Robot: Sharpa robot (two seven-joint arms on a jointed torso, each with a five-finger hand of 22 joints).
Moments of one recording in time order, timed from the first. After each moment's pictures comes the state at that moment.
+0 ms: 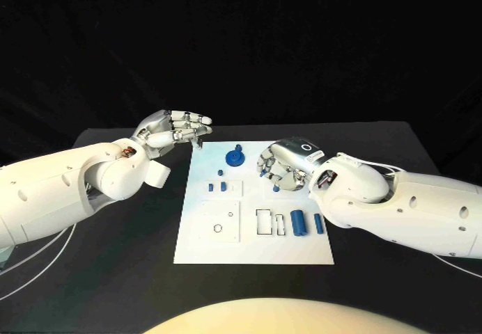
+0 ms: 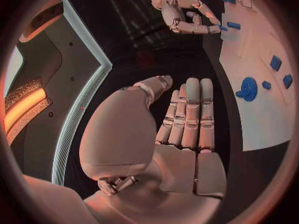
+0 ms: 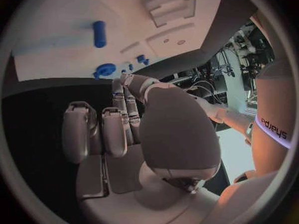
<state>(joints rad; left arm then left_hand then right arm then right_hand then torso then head) 1.17 -0.91 -0.01 1.45 -0.18 -0.05 0.37 1.40 -0.23 0.54 0.06 0.30 0.85 0.20 0.25 0.32 1.02 0.14 0.31 0.15 1.04 0.06 1.03 0.40 0.18 0.85 0.15 0.92 0.73 1.20 -0.76 -0.15 1.69 -1.70 -0.45 -0.23 1.45 -0.21 0.64 0.06 0.15 1.09 0.11 0.31 0.36 1.28 0.08 0.10 0.13 1.47 -0.03 1.41 1.23 0.06 1.46 0.08 1.34 1.31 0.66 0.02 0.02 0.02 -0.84</state>
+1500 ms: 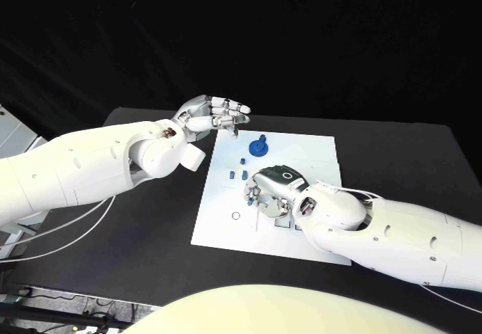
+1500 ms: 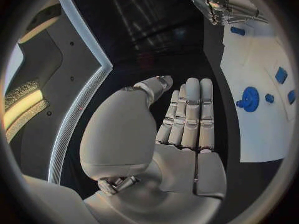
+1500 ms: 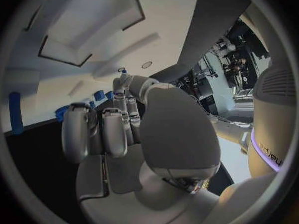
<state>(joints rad) 1.17 -0.86 -0.01 1.44 -0.18 -0.05 0.36 1.40 -0.23 0.53 0.05 0.30 0.85 0.21 0.25 0.31 1.01 0.14 0.32 0.16 1.04 0.06 1.03 0.40 0.18 0.85 0.15 0.92 0.73 1.09 -0.58 -0.17 1.61 -1.72 -0.37 -0.22 1.44 -0.21 0.64 0.05 0.14 1.09 0.11 0.31 0.37 1.29 0.07 0.09 0.13 1.47 -0.03 1.41 1.23 0.06 1.46 0.08 1.34 1.31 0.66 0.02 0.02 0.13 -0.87</state>
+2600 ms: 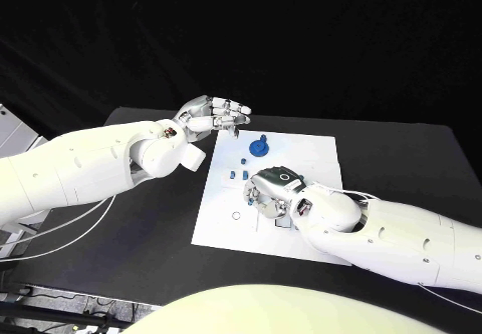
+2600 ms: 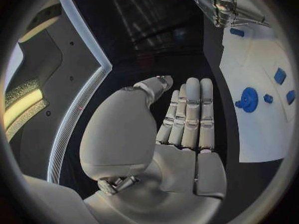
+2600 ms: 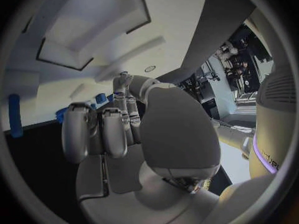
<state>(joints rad) 1.17 -0.86 -0.01 1.44 -0.18 -0.04 0.35 1.40 -0.23 0.53 0.05 0.30 0.85 0.21 0.25 0.31 1.01 0.14 0.32 0.15 1.04 0.06 1.02 0.40 0.18 0.85 0.15 0.91 0.73 1.08 -0.56 -0.18 1.59 -1.76 -0.36 -0.25 1.43 -0.21 0.65 0.05 0.14 1.09 0.11 0.31 0.37 1.30 0.07 0.08 0.13 1.47 -0.03 1.41 1.23 0.06 1.46 0.08 1.34 1.31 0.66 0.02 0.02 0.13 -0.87</state>
